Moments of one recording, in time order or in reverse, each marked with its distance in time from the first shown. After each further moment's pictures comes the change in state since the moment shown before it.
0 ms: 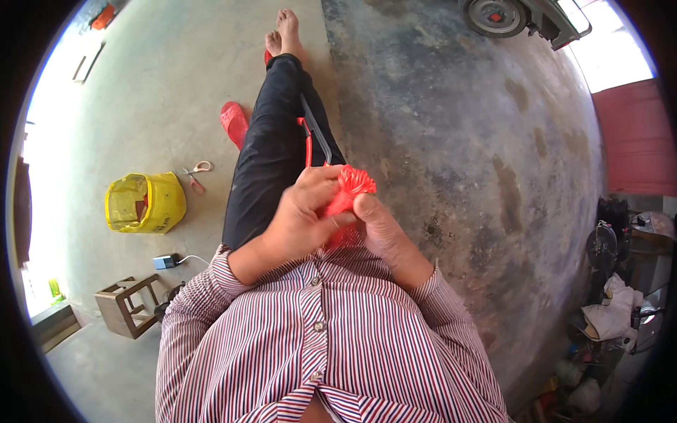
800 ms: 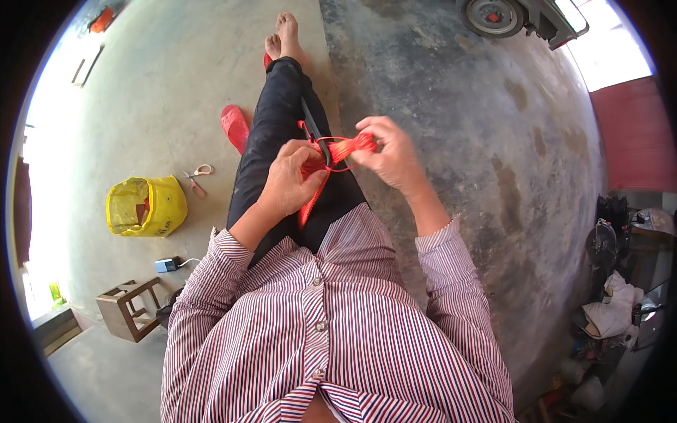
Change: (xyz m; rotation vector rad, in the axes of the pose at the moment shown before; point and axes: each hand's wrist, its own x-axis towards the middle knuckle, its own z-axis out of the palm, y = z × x) left_hand 0.014 -0.080 -0.013 0.368 0.080 -0.093; right_hand 0.081 -0.061 -0.041 -1.174 0.121 -0.318
